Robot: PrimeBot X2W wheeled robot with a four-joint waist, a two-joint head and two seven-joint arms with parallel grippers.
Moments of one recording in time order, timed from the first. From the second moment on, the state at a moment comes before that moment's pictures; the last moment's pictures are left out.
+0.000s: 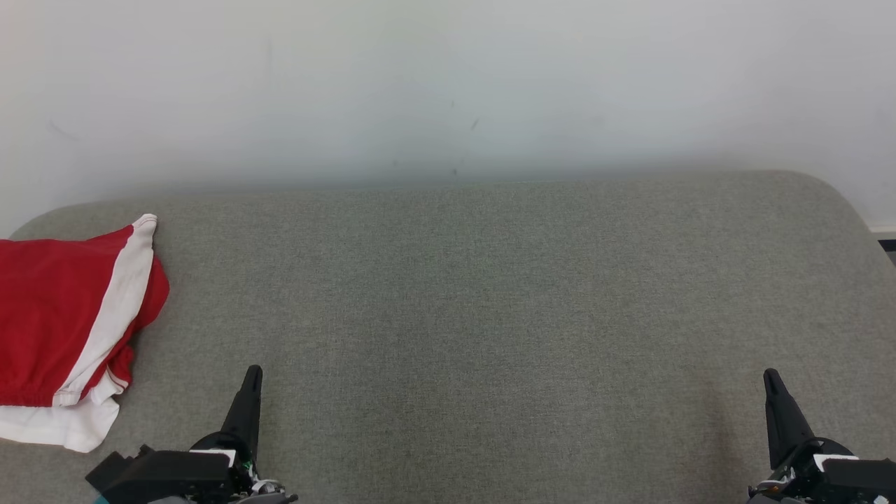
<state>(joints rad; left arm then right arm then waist) -0.17 0.05 -0.02 0.30 -1.63 -0.13 0.07 -0.03 -0.05 -0.24 0.18 1.62 0.13 0.16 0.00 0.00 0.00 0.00</state>
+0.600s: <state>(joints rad) -0.11 0.05 0.00 0.31 -1.54 -0.13 0.02 0.00 -0.04 -0.18 0.22 1.54 0.13 0.09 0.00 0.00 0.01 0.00</state>
